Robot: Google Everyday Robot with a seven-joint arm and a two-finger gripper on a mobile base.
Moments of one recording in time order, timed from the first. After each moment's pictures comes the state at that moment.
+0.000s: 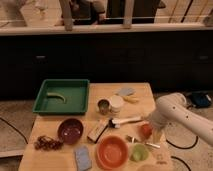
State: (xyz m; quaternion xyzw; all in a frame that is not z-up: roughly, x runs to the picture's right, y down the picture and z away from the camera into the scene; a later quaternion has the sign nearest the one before) arm 0.252 0.240 0.792 -0.33 -0.13 -0.13 0.93
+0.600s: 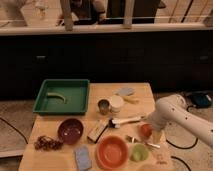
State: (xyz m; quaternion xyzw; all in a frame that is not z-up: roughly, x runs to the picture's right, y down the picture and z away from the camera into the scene) arm 0.253 0.244 0.797 -0.32 -0.13 -0.15 0.93
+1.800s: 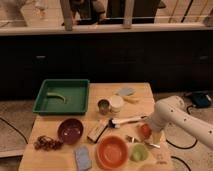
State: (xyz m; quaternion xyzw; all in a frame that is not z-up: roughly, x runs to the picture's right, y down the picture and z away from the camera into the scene) arm 0.252 0.249 0.805 -0.31 -0.14 -0.19 0.92
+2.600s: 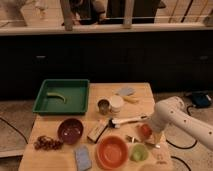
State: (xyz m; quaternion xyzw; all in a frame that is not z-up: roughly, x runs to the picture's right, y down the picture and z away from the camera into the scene) arm 0.255 0.251 0.808 -0.30 -0.14 -0.21 0.92
